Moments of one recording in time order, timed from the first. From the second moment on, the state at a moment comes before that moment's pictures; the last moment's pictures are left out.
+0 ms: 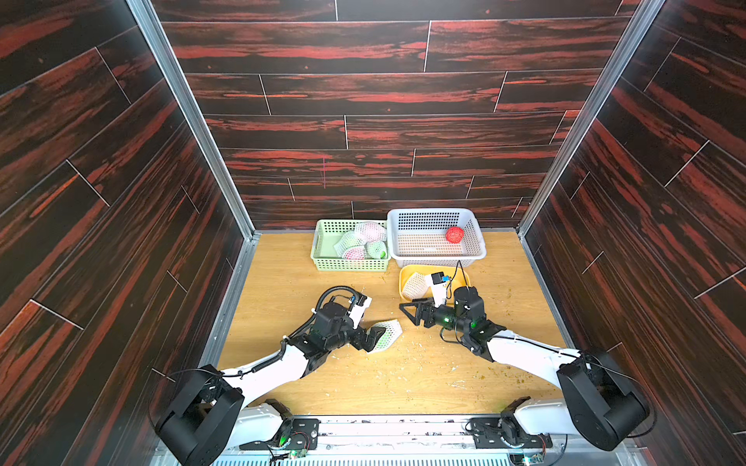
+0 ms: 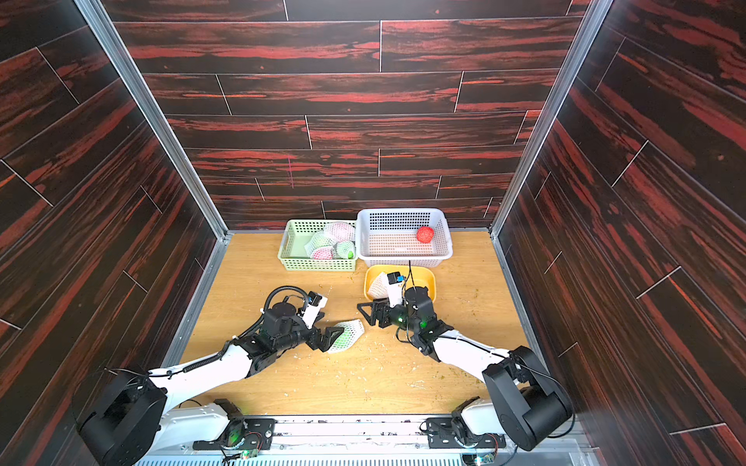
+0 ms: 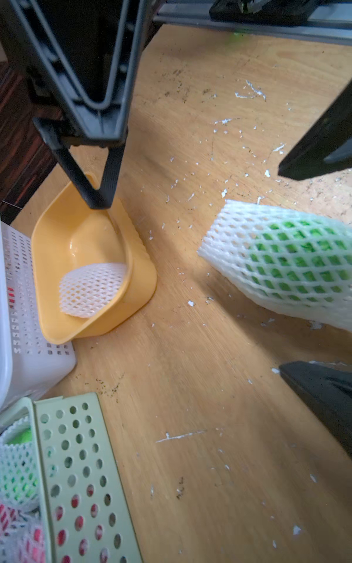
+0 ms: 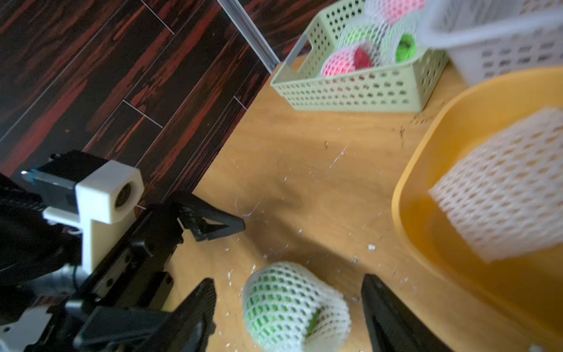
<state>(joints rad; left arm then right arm) -0.60 1.25 0.46 0.27 0.26 -0.15 0.57 1.38 0.56 0.42 -0.49 0.54</state>
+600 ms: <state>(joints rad) -0.60 1.29 0.42 0.36 0.23 -0.15 0.61 1.60 0.64 0.21 -0.64 0.78</state>
